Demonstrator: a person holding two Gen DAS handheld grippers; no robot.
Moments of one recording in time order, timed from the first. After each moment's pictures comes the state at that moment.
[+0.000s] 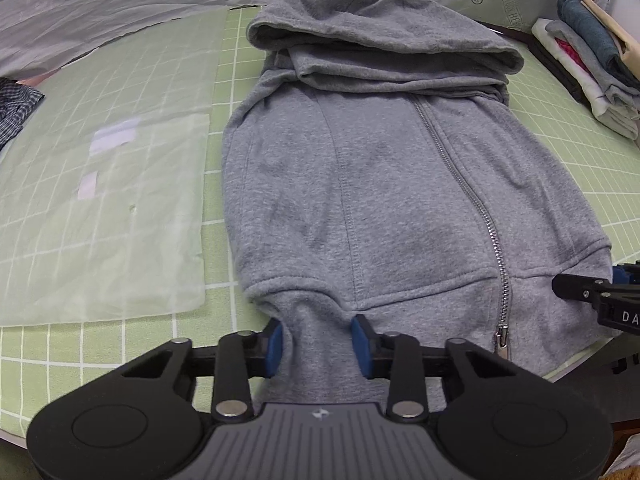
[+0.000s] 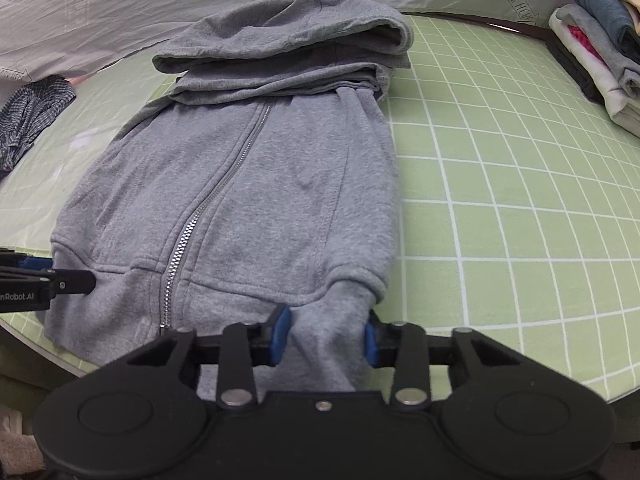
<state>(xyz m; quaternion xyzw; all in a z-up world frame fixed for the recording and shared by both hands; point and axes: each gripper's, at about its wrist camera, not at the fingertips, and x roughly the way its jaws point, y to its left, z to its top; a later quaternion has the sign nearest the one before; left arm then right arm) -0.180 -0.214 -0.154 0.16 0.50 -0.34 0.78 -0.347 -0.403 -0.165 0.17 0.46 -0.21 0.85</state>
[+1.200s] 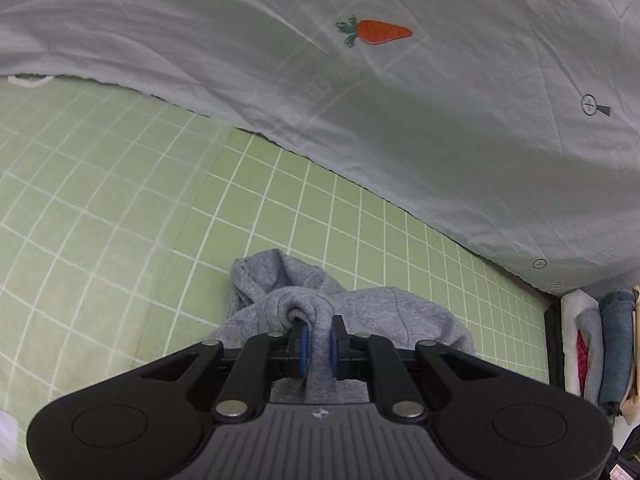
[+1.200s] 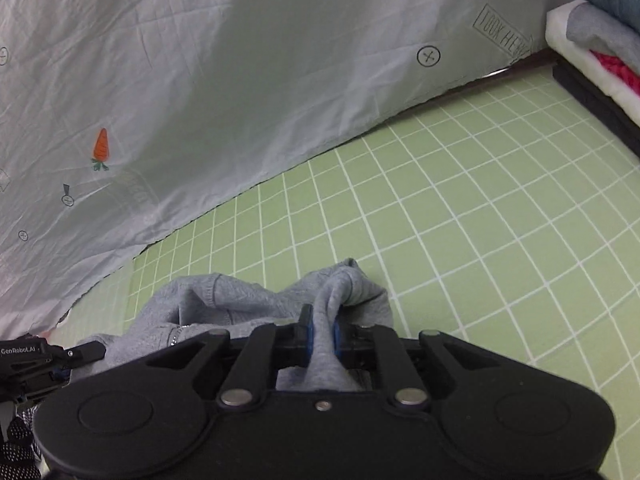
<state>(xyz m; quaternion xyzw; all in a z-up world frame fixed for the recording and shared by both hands) 0.121 -0.393 -0.114 -0.10 0.52 -0.31 0.79 -0.141 -0.651 -0.139 0.34 0.32 -0.27 0.84</state>
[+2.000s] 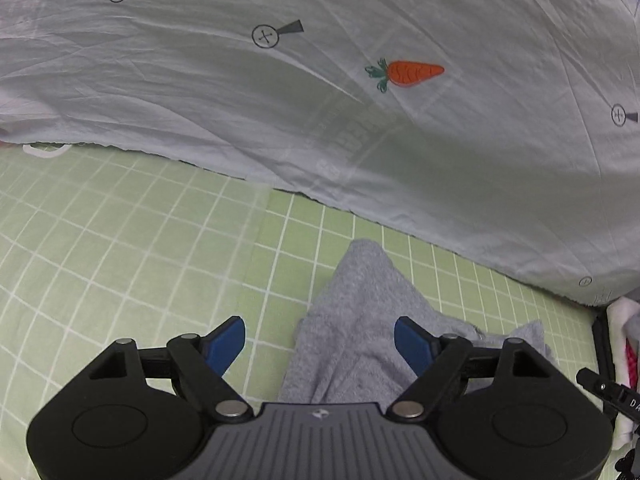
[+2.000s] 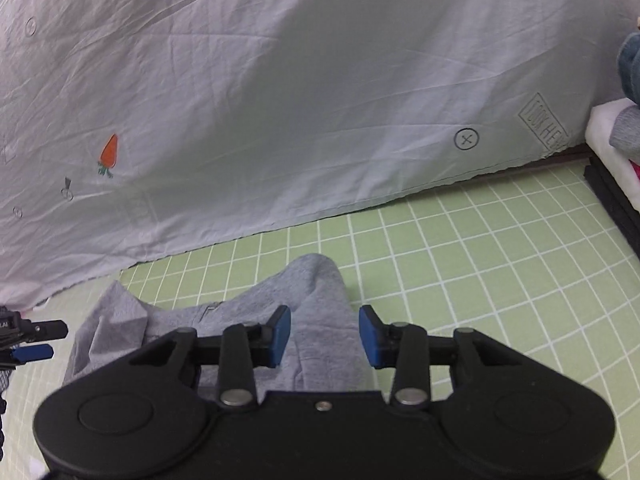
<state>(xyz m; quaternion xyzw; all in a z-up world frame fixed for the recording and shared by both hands) 0.146 -0.388 -0.107 -0.02 0.46 -0.29 0.84 -0.110 -0.669 -0.114 0.23 0.31 -0.26 0.89</state>
